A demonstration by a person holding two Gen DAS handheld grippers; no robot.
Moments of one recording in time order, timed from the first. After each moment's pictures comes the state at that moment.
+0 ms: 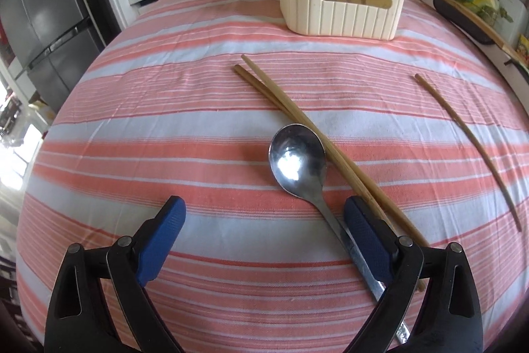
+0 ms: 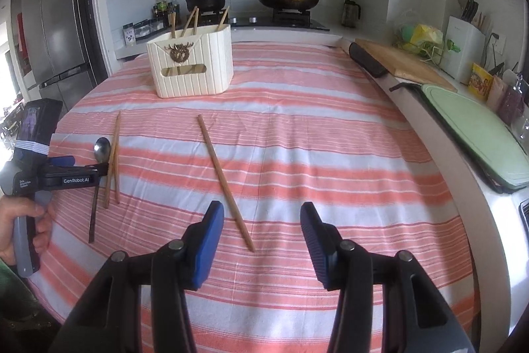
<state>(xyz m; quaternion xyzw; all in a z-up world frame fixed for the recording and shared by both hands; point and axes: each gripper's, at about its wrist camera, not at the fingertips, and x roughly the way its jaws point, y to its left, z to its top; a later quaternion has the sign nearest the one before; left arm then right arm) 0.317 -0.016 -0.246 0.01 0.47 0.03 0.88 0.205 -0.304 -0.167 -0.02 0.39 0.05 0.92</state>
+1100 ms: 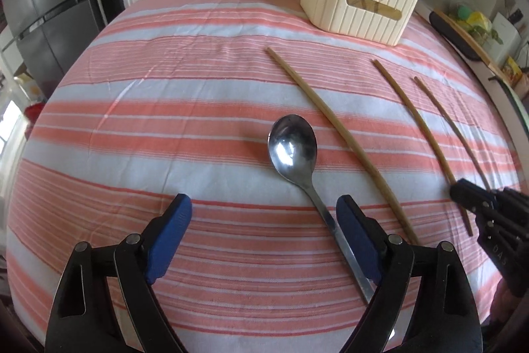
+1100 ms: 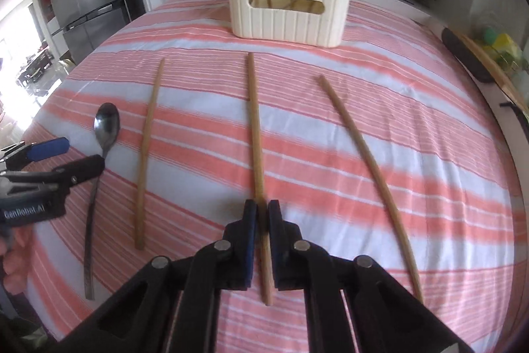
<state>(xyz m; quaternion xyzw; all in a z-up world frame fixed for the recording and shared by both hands) 0.287 0.037 -0.239 -0.06 0.48 0.00 0.87 0.264 -0.169 -0.222 -0.07 0.48 0.11 0.87</state>
